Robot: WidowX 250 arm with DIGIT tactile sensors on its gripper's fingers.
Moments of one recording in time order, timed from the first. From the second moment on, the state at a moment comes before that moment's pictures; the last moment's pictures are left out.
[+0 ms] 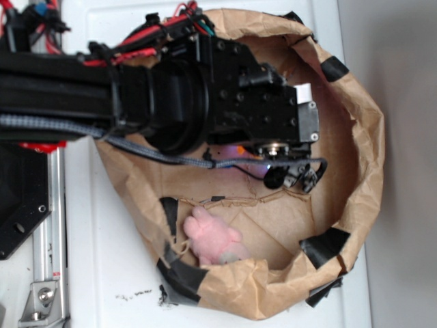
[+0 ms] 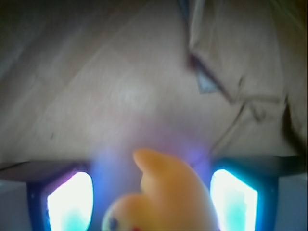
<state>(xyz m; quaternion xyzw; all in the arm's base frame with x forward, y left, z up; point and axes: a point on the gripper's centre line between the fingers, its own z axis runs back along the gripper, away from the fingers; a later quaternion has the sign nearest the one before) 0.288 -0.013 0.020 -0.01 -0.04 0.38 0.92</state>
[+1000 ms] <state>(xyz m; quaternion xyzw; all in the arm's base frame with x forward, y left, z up) 0.277 -0.018 0.081 -0.01 -0.10 0.30 0.95</state>
